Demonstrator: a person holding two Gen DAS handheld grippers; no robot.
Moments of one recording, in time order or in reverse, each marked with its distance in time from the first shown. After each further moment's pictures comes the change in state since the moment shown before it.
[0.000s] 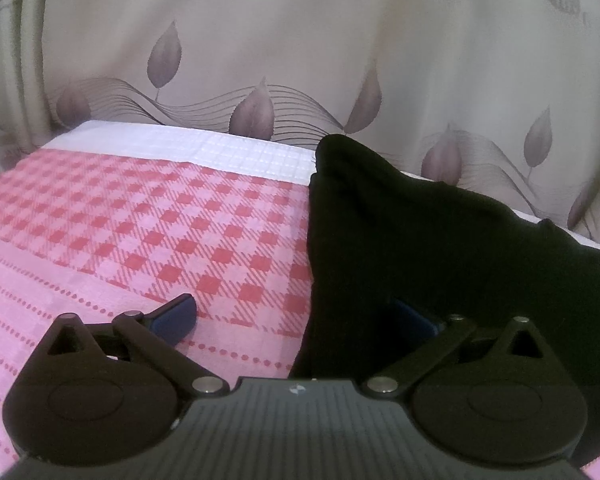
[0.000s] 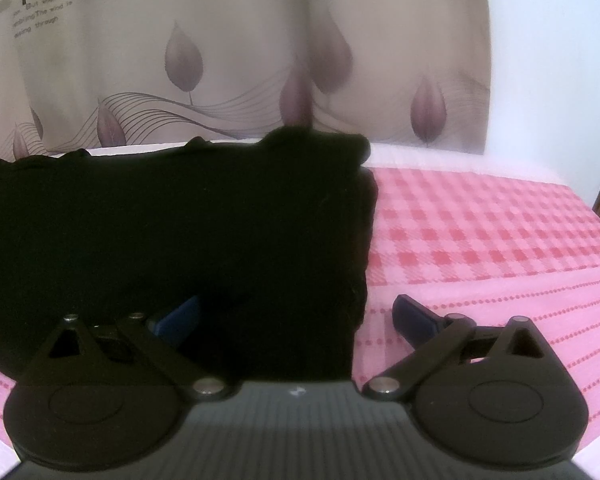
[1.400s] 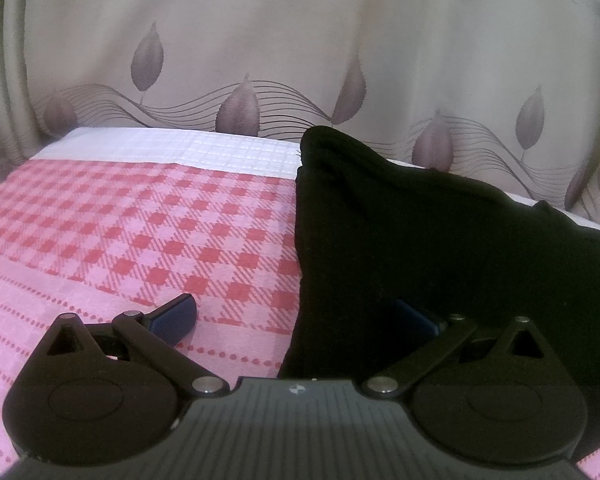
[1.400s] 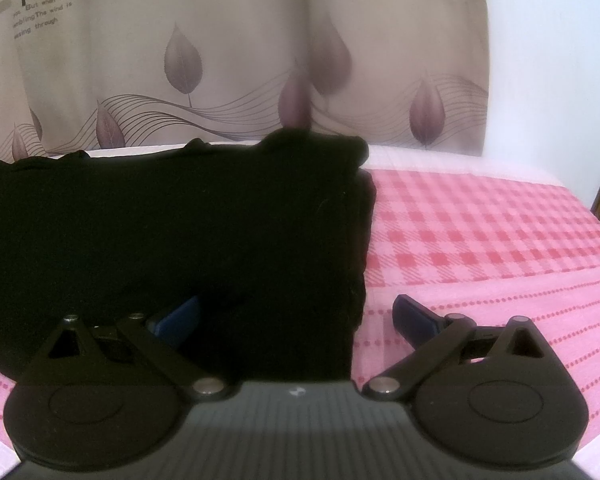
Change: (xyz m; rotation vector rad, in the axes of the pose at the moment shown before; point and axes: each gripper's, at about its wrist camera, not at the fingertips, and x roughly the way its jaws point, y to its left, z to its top) left arm 0.004 -0.007 0.000 0.058 0.020 -0.003; right arm -0.002 0.001 -0.001 -0.001 -0.004 -0.006
